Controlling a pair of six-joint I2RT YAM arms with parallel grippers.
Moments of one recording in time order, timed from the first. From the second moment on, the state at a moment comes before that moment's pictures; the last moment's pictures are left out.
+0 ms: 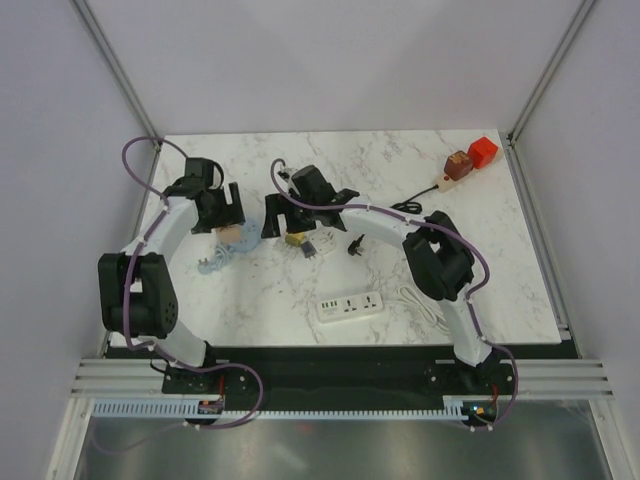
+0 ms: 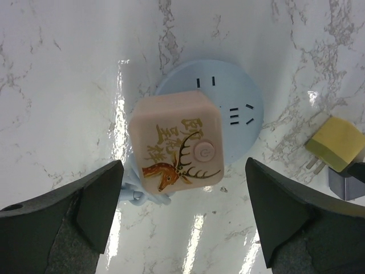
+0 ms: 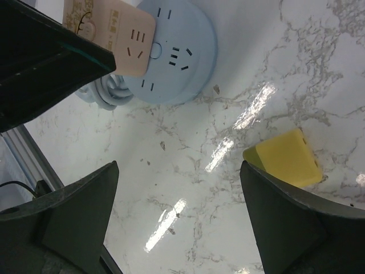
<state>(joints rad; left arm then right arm) -0.04 1.59 1.19 -0.62 -0.03 -0.24 0.77 2.18 1.72 -0.24 -0.31 0.51</state>
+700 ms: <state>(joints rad) -0.04 1.66 1.18 -0.57 -0.03 -0.23 0.77 2.38 1.96 -0.19 -0.37 0.59</state>
